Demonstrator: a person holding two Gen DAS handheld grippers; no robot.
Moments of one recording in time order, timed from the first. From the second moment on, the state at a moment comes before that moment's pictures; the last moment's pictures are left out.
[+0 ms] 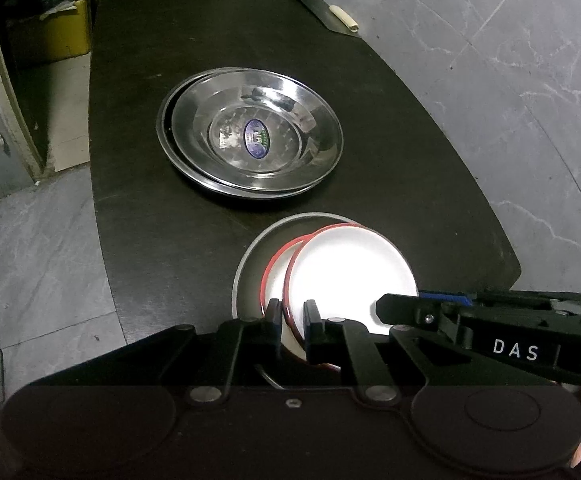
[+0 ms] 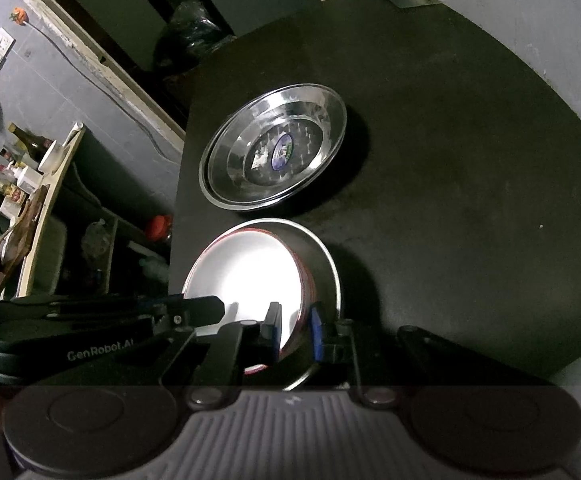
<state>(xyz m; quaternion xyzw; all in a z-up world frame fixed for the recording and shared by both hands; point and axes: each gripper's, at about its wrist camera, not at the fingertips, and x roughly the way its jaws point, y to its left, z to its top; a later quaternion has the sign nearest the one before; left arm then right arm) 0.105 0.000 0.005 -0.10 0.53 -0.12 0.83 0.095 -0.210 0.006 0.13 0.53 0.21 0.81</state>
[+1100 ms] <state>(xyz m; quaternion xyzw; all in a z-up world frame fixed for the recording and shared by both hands) 0.097 0.020 0.015 -0.13 0.49 -0.12 0.86 0.084 -0.217 0.027 0.14 0.46 0.20 0.85</state>
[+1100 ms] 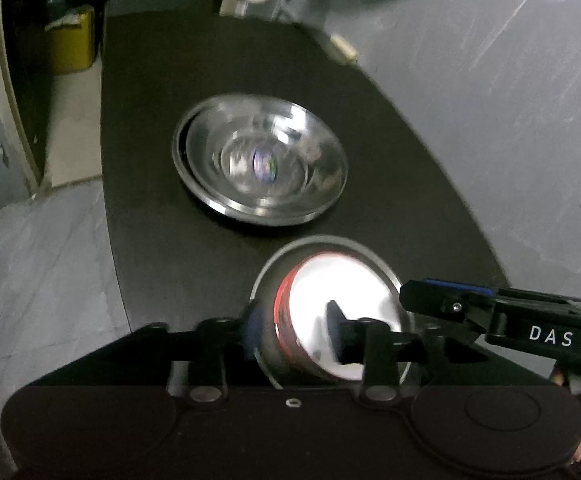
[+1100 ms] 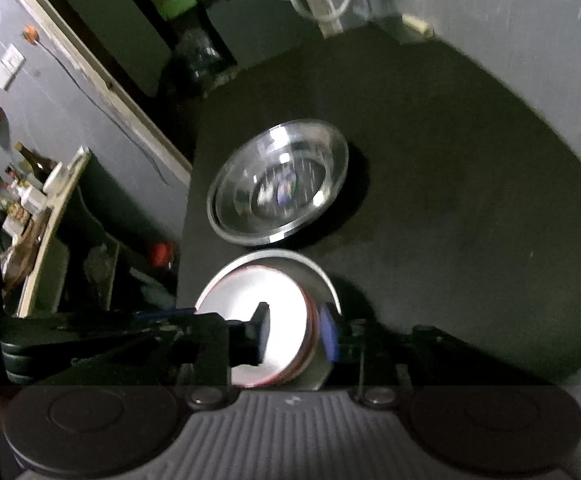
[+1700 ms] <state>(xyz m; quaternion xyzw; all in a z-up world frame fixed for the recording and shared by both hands) 0.080 0.057 0.027 -0.13 0.40 0.00 0.91 0.078 -0.223 0.035 0.06 0.41 0.09 0.91</state>
